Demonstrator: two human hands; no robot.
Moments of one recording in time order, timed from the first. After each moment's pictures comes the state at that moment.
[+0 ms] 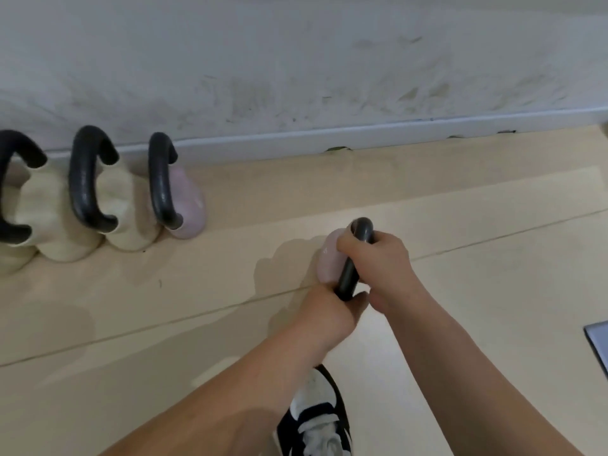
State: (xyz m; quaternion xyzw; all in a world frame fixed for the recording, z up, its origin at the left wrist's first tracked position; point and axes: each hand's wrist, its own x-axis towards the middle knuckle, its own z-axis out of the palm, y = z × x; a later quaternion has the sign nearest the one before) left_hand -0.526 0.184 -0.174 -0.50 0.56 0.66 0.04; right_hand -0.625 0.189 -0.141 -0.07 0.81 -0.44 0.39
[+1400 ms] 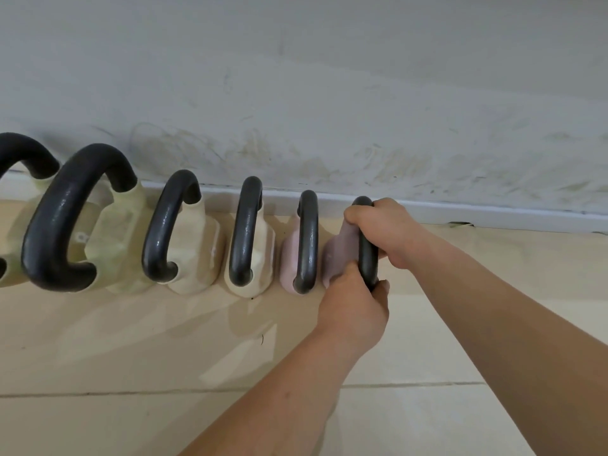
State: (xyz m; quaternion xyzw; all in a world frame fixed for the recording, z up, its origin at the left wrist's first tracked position) left_hand -0.445 0.008 -0.185 -0.57 0.61 0.54 -0.13; right_hand -0.548 -0.067 -0.144 -0.31 0.80 -0.25 0.45
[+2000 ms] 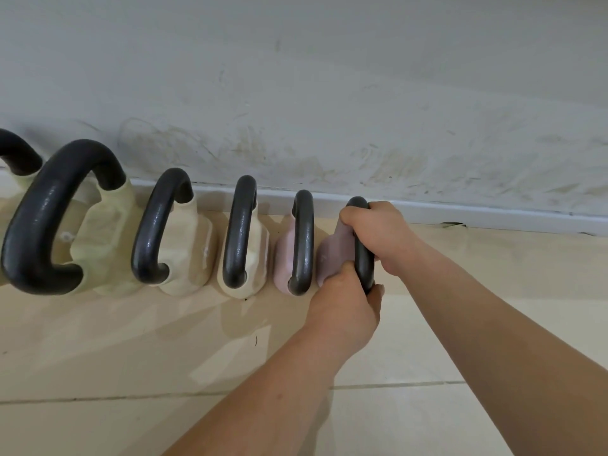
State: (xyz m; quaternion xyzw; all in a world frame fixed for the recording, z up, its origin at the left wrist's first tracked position) left_hand -0.436 0.002 -0.177 -0.54 0.67 0.50 -0.08; right_hand -0.544 -0.064 -0.149 -0.29 0.80 -0.29 0.43
